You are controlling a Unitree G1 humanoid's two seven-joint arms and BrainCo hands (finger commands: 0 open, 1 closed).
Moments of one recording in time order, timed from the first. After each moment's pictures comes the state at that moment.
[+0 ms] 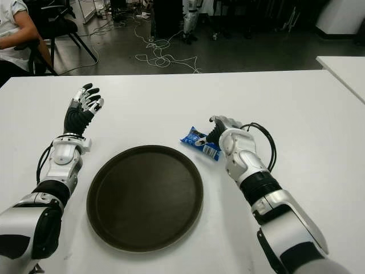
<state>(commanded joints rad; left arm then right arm) -0.73 0.16 0.13 1.23 0.03 -0.68 0.02 -0.70 -0.26 0.45 0.67 -0.69 0.41 0.19</state>
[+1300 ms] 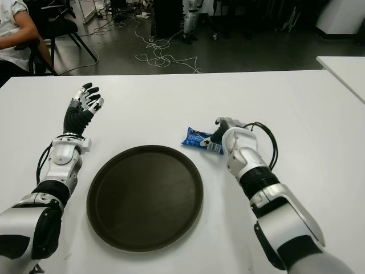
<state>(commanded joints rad) -0.73 0.15 0.14 1.23 0.02 -0.67 -0.01 -0.71 -0.22 0.51 0.82 -0.72 0.34 0.09</state>
